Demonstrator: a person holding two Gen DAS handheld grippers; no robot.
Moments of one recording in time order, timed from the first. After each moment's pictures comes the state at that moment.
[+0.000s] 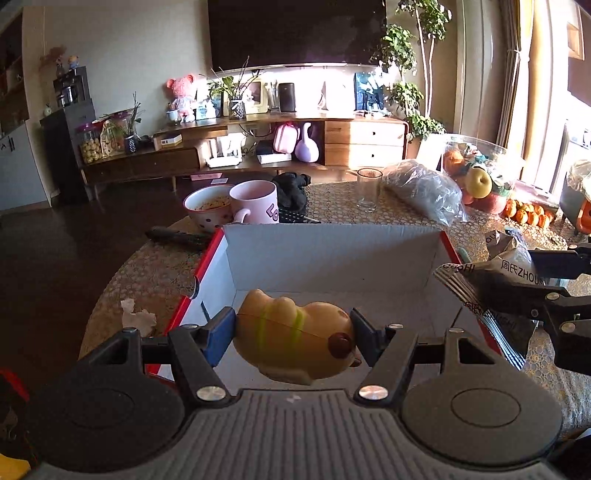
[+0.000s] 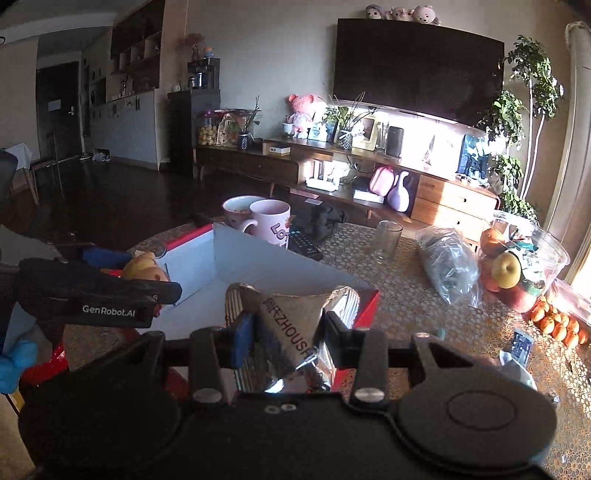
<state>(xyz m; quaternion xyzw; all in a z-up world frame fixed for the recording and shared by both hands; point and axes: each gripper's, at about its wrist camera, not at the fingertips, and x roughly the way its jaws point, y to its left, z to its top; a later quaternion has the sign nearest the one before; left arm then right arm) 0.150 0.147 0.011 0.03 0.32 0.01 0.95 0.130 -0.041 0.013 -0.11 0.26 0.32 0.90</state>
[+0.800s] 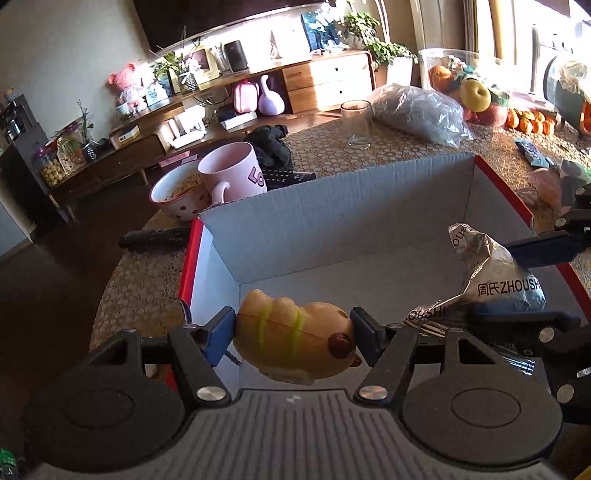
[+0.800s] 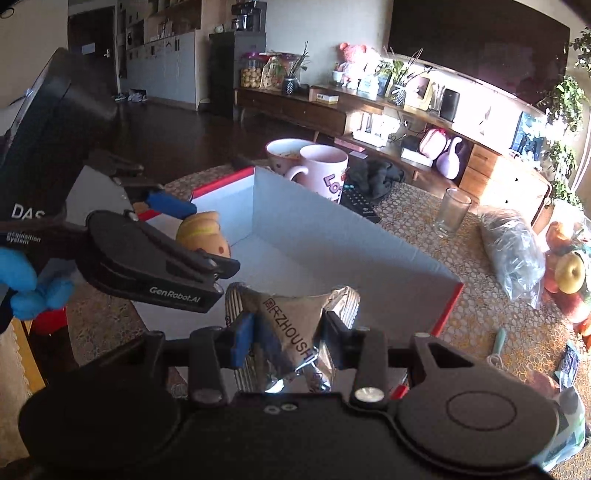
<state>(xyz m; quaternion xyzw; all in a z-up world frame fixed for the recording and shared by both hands) 0.230 0.159 -0.026 0.15 0.40 -0.04 0.90 0.151 0.024 -0.021 -0.18 0.33 0.37 0.85</state>
